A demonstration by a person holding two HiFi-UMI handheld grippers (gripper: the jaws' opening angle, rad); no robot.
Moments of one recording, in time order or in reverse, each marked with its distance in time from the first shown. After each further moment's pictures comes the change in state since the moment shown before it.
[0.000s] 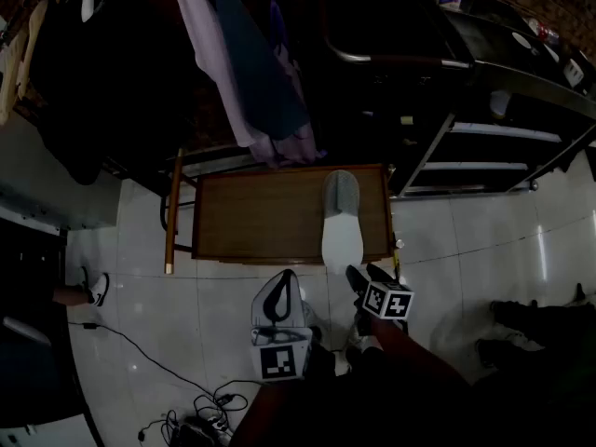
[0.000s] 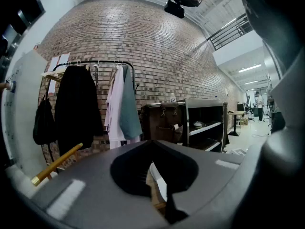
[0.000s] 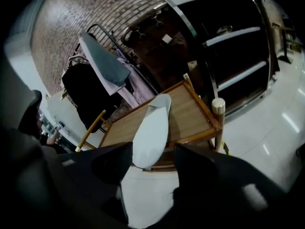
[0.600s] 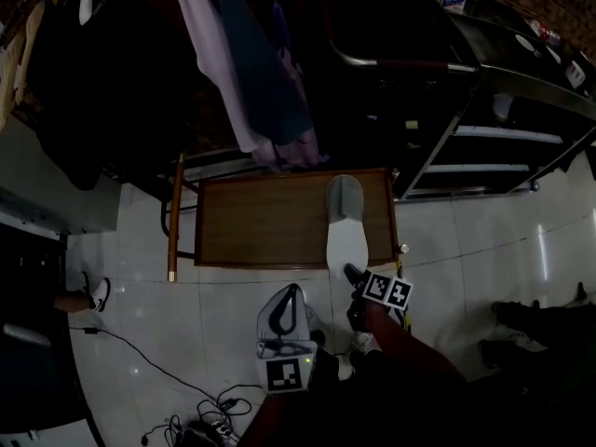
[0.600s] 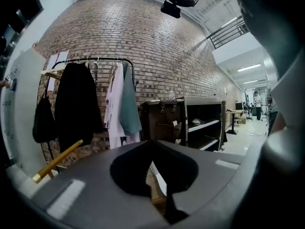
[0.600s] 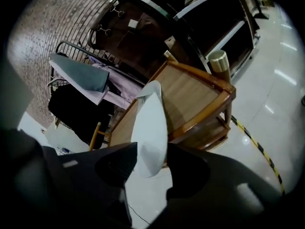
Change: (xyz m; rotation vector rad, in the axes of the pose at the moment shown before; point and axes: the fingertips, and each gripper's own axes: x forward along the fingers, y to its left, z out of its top) left arm -0.008 0.005 -0.014 0.003 0.036 -0.017; right arm 0.047 0.002 -0.014 0.330 0.056 0.050
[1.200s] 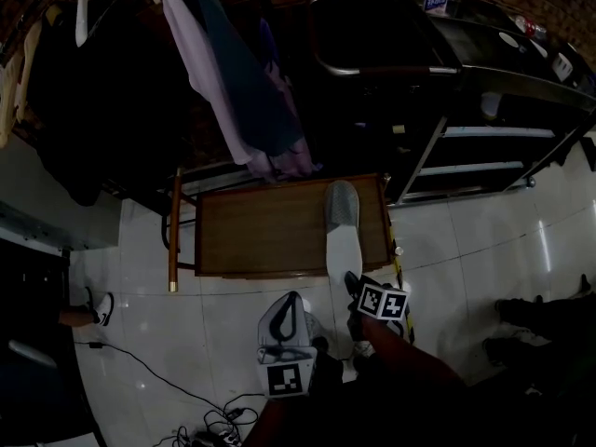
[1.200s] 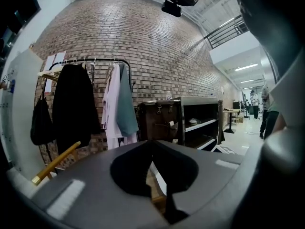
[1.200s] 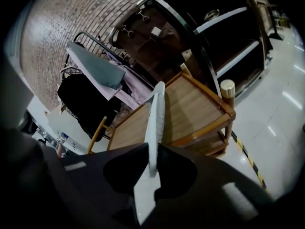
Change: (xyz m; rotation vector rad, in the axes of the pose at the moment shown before) left arm -0.005 -0.011 0.002 0.035 -0.001 -0.033; right arm -0.026 0.023 0.002 -0.188 -0.042 -0.002
